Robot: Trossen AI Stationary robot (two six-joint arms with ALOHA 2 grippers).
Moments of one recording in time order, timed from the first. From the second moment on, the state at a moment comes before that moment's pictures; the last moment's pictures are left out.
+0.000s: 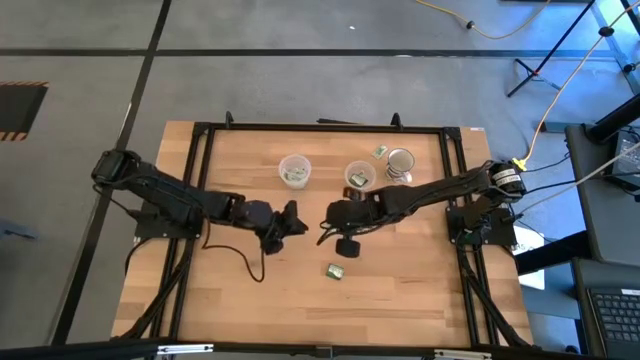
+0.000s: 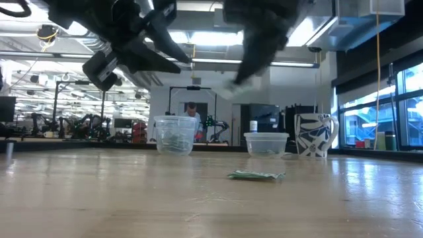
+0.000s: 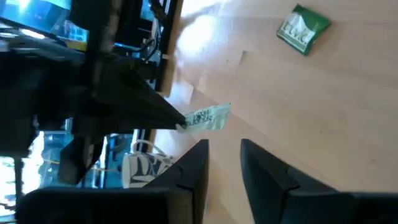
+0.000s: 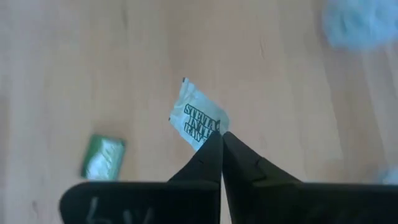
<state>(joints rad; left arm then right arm) -0.20 1.34 0.66 0.19 -0.17 1.18 0.16 1.73 1.34 -0.64 0.16 0.23</state>
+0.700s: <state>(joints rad) -0.31 1.34 0.66 0.25 -0.32 1.51 0.16 1.73 1.34 -0.39 -0.06 0.13</state>
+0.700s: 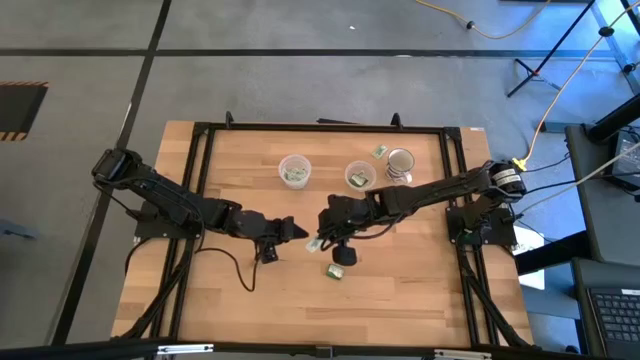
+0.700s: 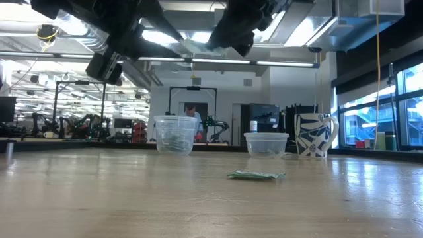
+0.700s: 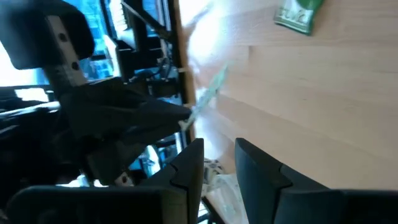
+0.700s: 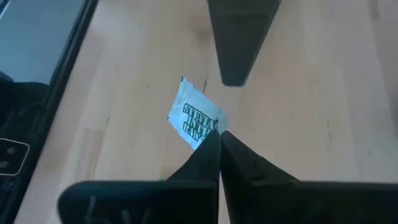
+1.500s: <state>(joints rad) -0.31 1.34 0.66 0.32 -0.22 1.43 0.16 1.73 1.34 -0.30 -0.06 0.12</state>
